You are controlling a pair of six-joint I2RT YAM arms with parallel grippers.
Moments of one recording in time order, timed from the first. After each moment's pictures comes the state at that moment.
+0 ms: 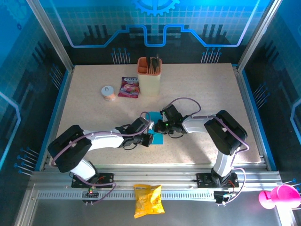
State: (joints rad) left arm -0.80 1.56 0.66 -0.05 0.11 -0.50; right arm 0.65 1.80 0.85 -0.02 -0.34 0.76
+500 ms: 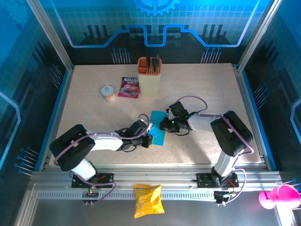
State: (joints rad) left arm -0.80 1.58 0.56 0.14 0.11 -0.54; right arm 0.54 1.73 0.84 -0.14 -0.39 0.71
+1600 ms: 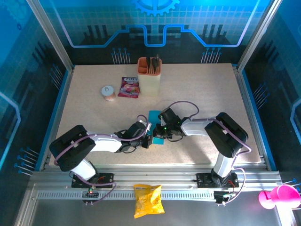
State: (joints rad) left arm -0.80 1.58 0.52 0.23 0.10 -0.59; right arm 0.70 1.77 0.83 -0.08 -0.37 0.84
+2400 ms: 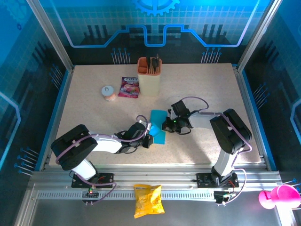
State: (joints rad) left arm -0.81 1.59 0.49 0.31 0.10 -0.61; right arm 0.50 1.78 0.86 -0.17 -0.45 0.71
